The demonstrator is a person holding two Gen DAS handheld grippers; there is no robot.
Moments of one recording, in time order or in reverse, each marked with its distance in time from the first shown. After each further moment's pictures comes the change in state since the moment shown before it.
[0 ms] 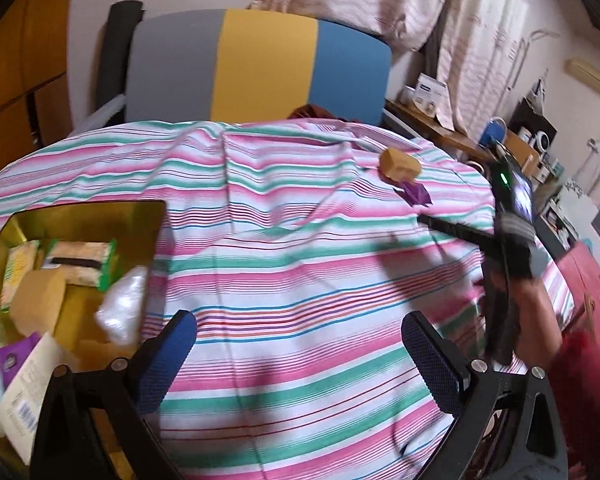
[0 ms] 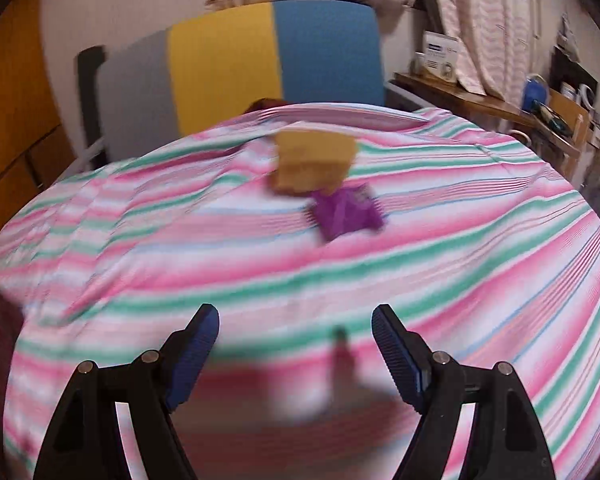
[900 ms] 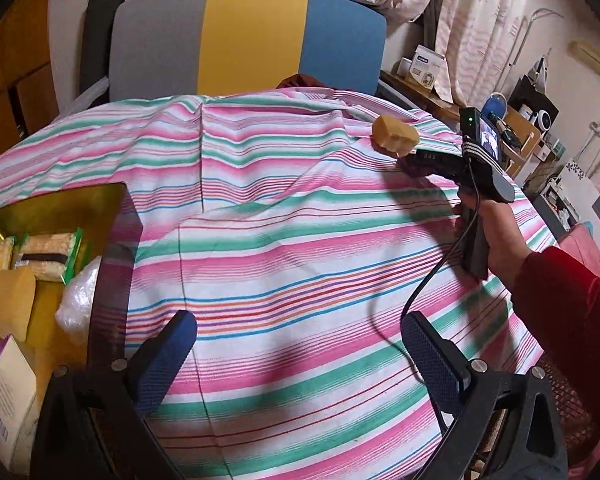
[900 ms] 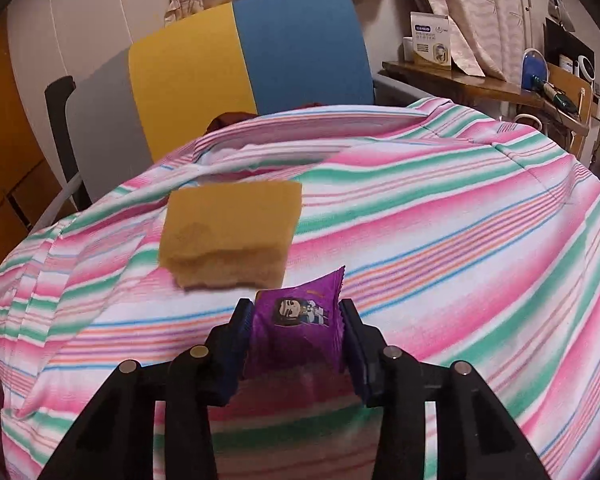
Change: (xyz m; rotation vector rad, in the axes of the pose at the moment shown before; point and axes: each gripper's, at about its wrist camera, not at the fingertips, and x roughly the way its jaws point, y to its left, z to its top) left arm 0.031 -0.019 0.004 0.016 0.099 -0.003; right arm 0.077 -0.047 0.054 0.072 0.002 0.058
